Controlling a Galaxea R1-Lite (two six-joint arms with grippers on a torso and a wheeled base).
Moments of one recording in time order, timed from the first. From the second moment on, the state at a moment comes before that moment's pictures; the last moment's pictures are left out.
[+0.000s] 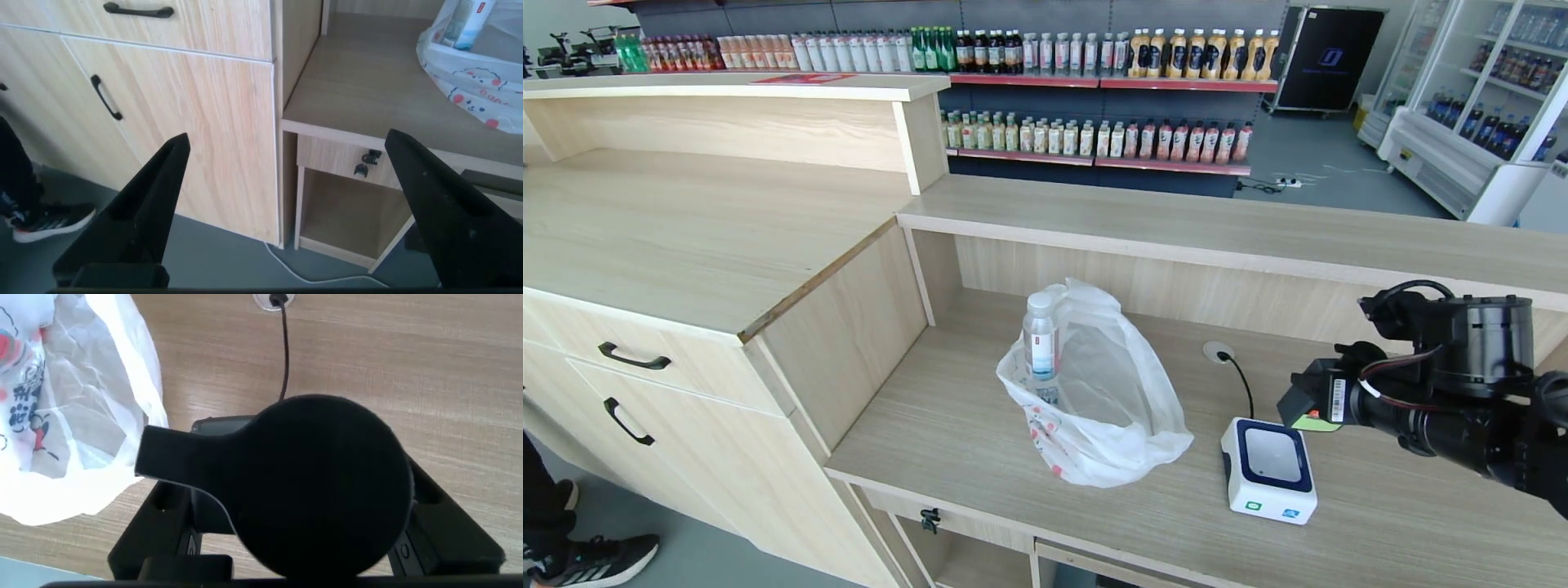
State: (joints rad) left arm 0.00 0.00 0.00 0.03 0.08 0.06; right arm 0.21 1.64 -0.57 -0.61 -0.22 0.11
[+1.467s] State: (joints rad) left arm 0.00 0.00 0.00 0.04 0.08 0.06; right arm 0.39 2.08 -0.62 -1.16 -0.21 0.09
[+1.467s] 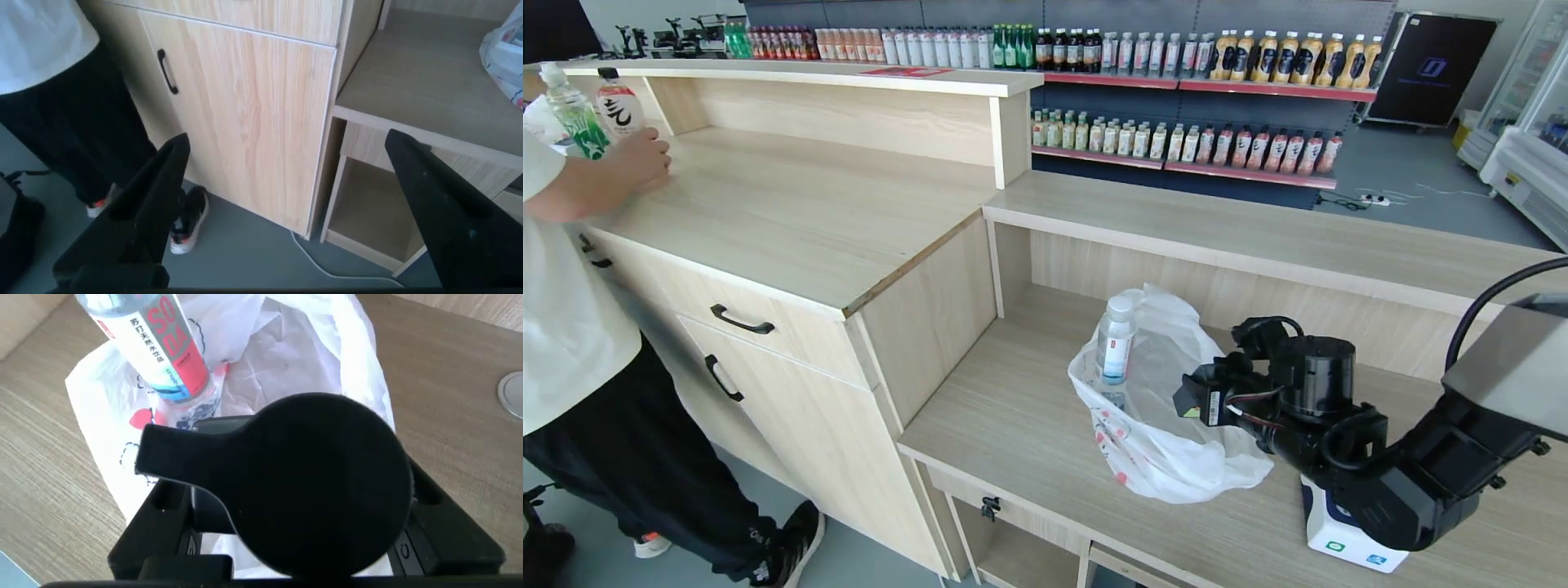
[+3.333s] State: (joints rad) left arm 0.00 0.00 0.00 0.04 0.08 0.06; right arm 0.42 2.30 -0.67 -1.21 -0.21 0.03
